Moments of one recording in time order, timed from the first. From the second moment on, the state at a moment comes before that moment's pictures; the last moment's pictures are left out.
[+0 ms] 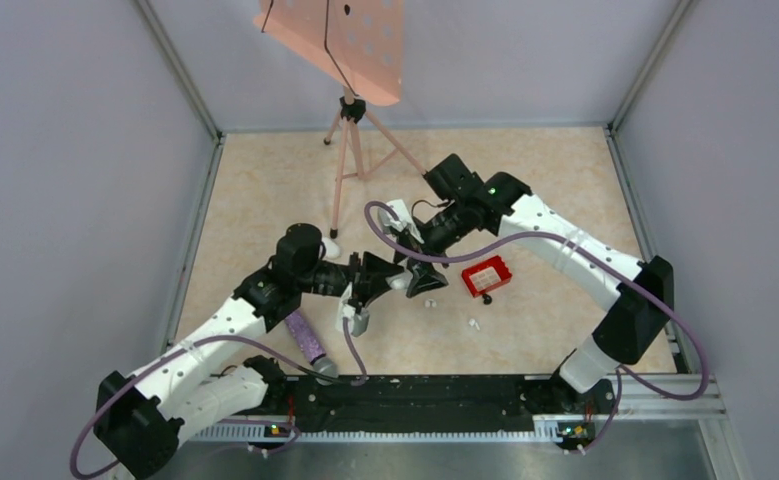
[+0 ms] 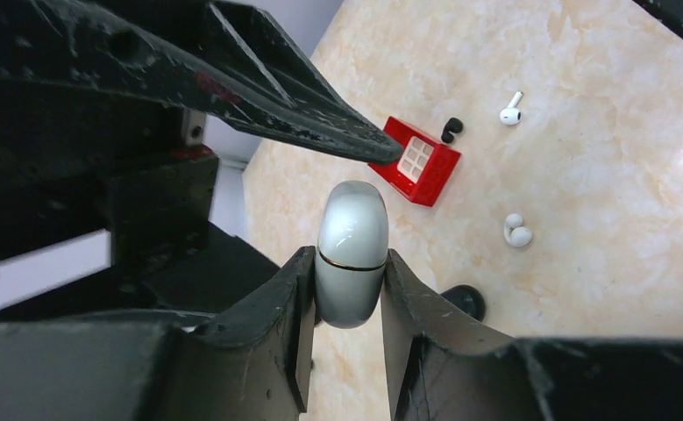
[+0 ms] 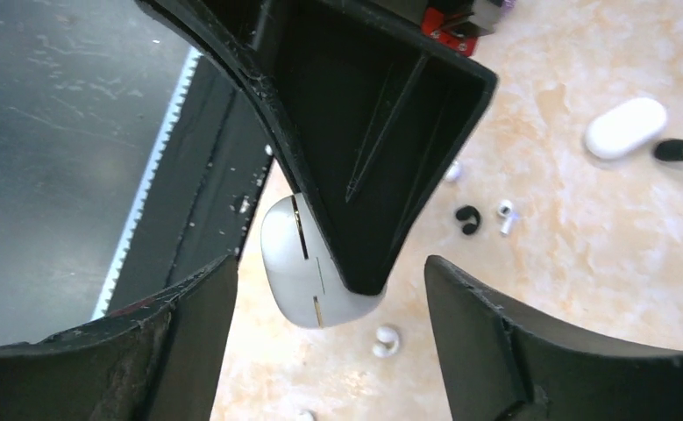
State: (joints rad) left arm -0.62 0.93 0.68 -0.16 0.96 1.38; right arm 0.78 1.59 1.54 -1.02 -0.91 -0.83
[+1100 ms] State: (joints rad) left arm -0.62 1.06 0.62 0.46 0.77 0.10; right arm 0.75 1.40 1.43 -0.83 -0.58 -0.61
